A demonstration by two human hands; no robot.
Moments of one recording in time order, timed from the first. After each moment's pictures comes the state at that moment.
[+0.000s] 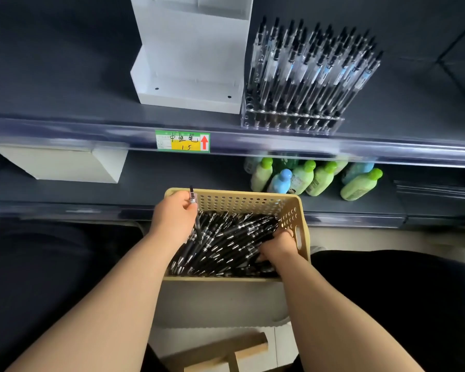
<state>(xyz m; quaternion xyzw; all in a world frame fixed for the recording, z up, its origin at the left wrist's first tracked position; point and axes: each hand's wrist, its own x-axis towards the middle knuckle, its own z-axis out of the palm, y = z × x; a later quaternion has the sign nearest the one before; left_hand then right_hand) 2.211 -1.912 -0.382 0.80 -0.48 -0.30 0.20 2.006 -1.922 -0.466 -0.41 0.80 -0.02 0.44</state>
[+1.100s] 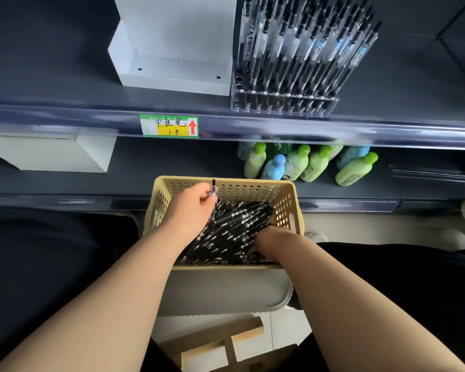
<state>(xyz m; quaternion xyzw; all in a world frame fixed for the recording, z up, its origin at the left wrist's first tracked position) 2.177 -1.908 -0.379 0.73 -0.57 -0.34 0.18 1.996 -1.930 -0.455 -0.73 0.47 0.44 0.24</state>
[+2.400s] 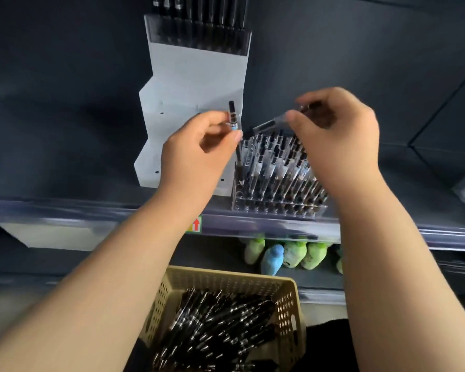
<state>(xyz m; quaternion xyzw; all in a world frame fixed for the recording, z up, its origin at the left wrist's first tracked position) 2.175 -2.006 -0.194 0.57 -0.55 -0.18 0.58 2.016 -2.034 -0.153 -0.67 0.54 -0.49 0.13</state>
